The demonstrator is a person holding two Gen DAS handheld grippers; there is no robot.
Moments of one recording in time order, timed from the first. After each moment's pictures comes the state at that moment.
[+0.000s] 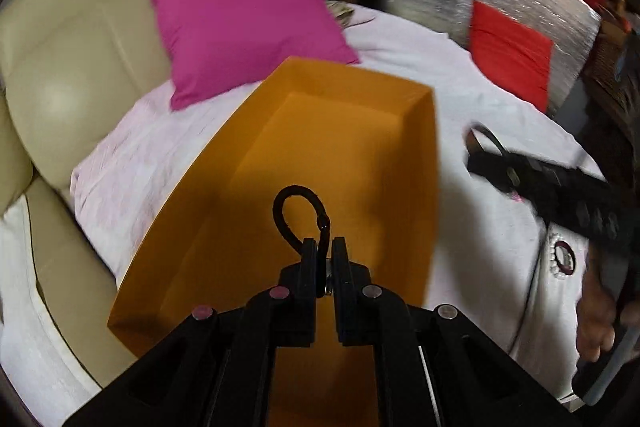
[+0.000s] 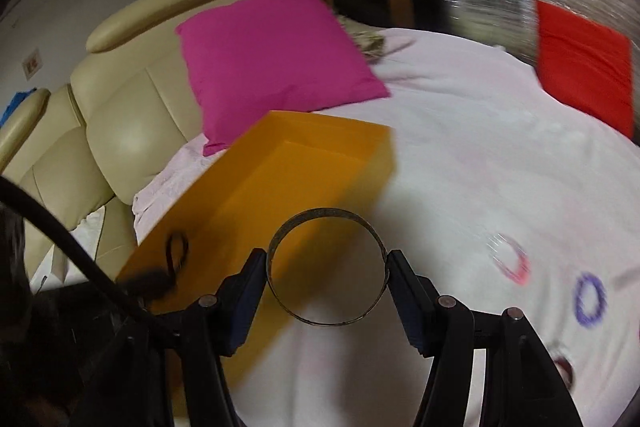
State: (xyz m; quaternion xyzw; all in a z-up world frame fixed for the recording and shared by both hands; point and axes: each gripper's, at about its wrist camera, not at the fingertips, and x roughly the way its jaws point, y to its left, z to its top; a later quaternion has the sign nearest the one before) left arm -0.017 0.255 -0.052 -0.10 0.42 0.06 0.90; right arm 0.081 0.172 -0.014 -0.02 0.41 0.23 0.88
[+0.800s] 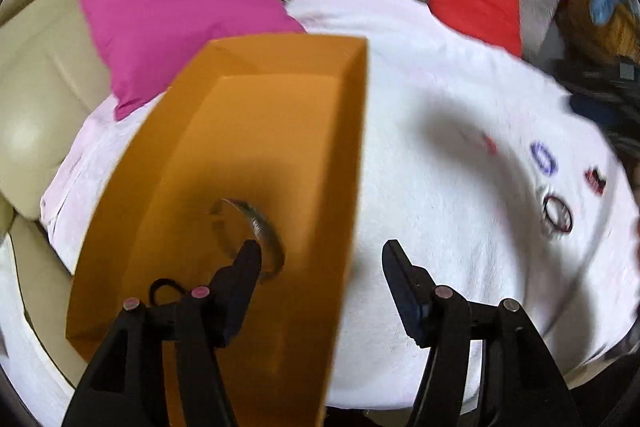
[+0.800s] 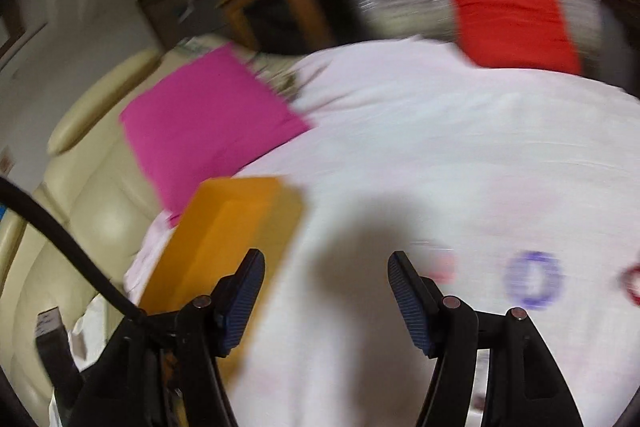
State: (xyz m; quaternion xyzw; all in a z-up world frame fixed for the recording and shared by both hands) left arm 0.007 0.184 -0.069 -0.02 0.47 0.00 0.88; right arm 0.089 0.026 0.010 0.12 0.39 0.13 0.90
